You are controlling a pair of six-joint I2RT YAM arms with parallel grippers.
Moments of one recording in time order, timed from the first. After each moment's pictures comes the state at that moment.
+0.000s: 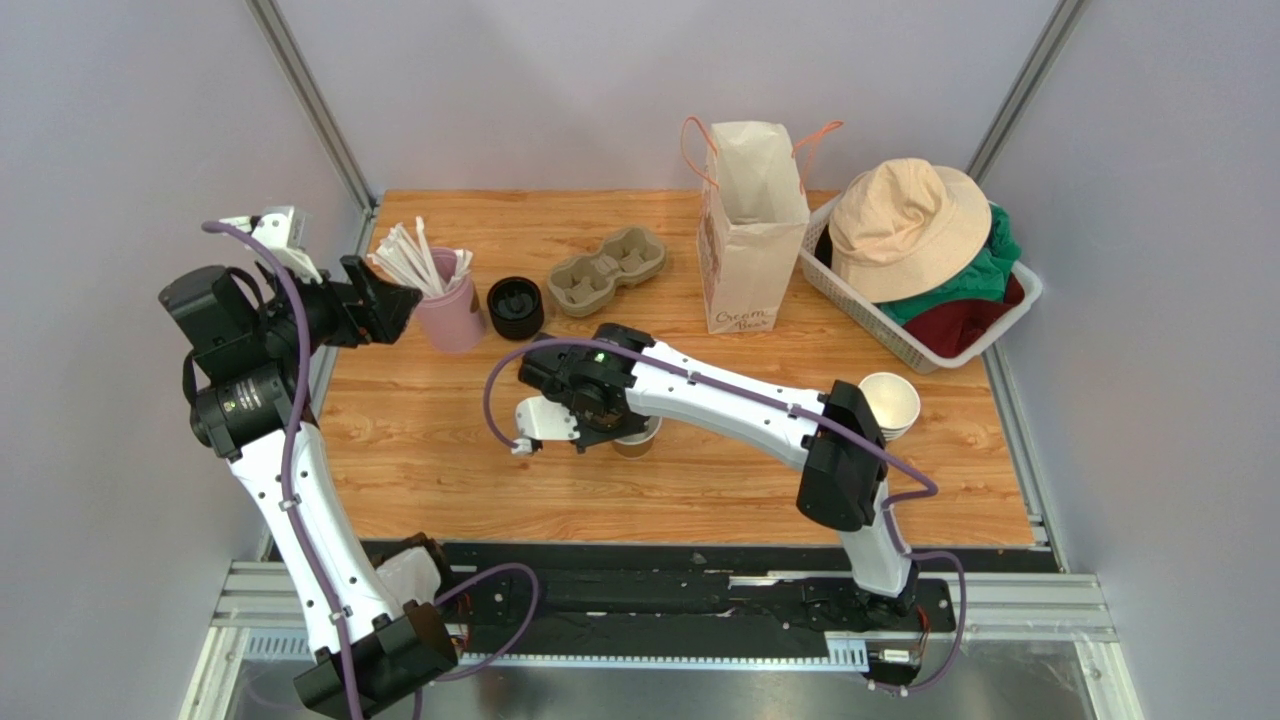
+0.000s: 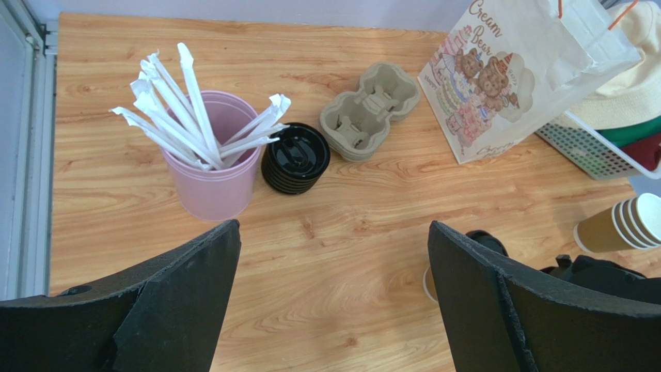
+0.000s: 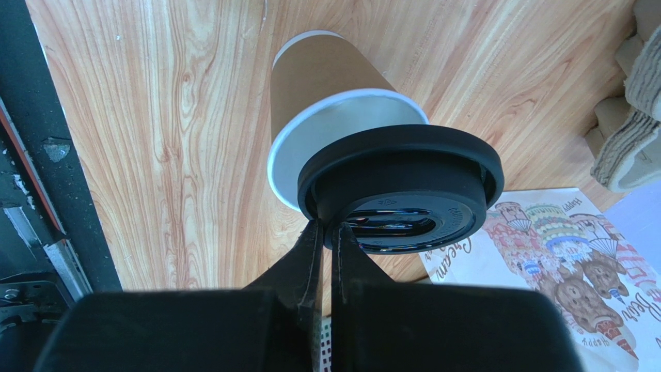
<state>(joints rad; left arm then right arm) 0.54 0.94 1.28 -0.71 0.86 0.00 1.14 2.04 1.95 -1.30 0.20 -0.72</state>
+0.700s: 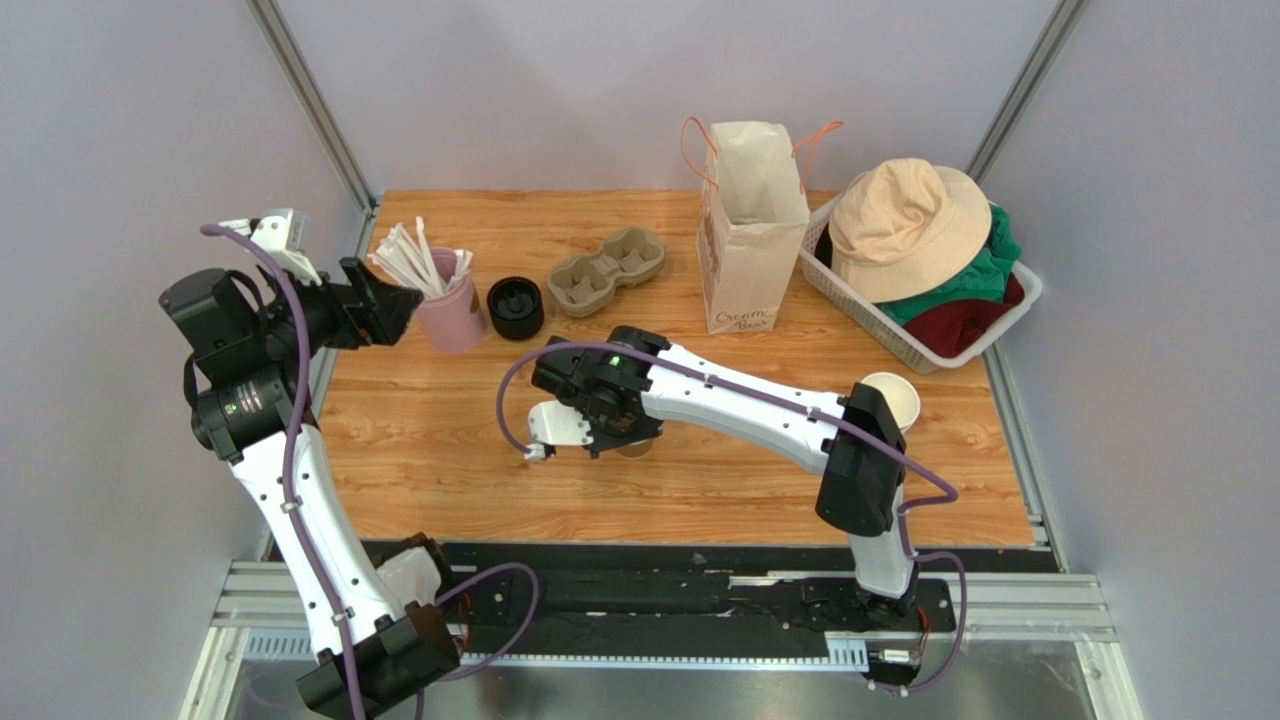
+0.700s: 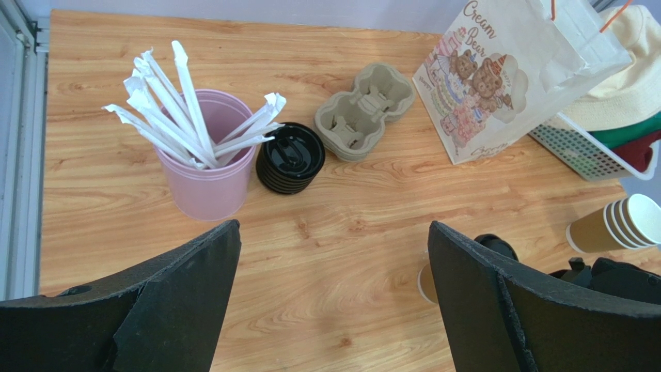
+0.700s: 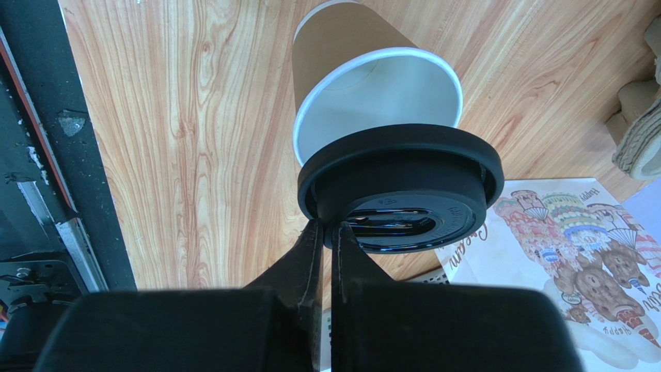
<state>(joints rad) 0.55 0.93 1.26 -0.71 0.88 -0.01 1.14 1.96 1.86 -1.30 0.19 -0.72</state>
